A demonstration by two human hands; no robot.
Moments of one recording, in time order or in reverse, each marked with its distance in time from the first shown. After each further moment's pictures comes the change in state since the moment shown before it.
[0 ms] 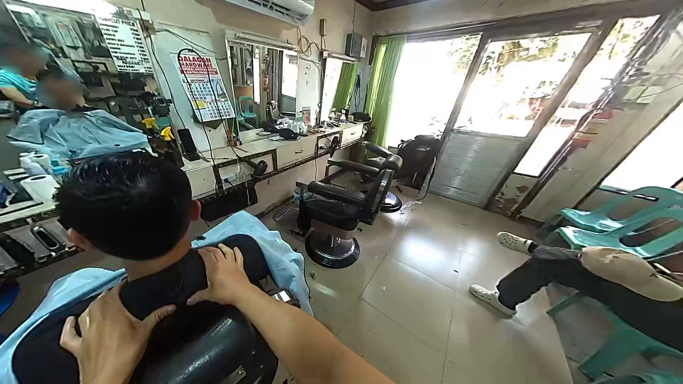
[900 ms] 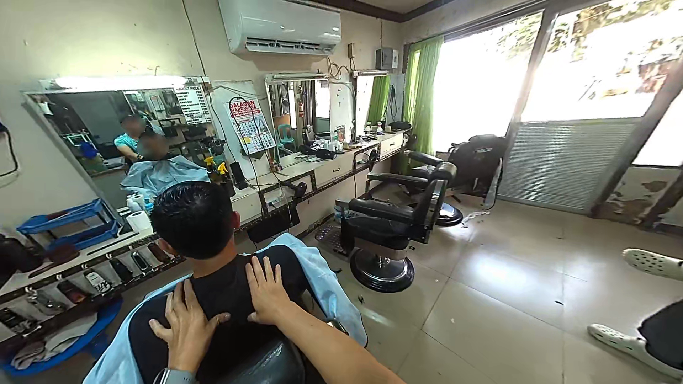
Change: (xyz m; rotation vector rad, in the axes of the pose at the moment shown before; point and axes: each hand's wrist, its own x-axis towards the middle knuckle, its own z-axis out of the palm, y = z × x) left_hand 0.047 -0.015 0.030 0.156 0.070 0.036; right_hand 0.038 0.003 0.019 -0.245 -0.085 -0.002
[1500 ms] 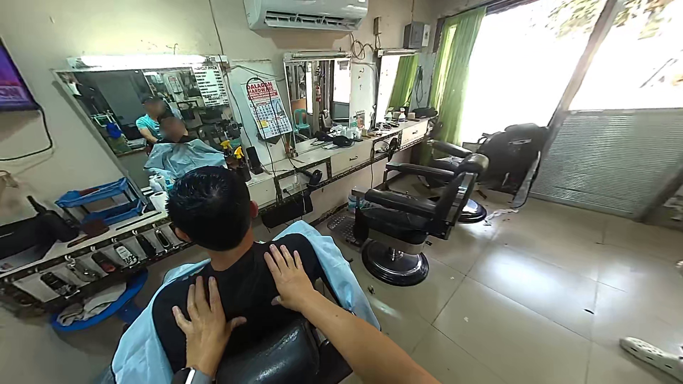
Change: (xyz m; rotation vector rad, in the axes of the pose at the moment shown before) left_hand -0.033 -0.018 0.004 0.139 0.080 0.183; right_hand -0.009 0.023 0.014 -0.029 0.100 -0.125
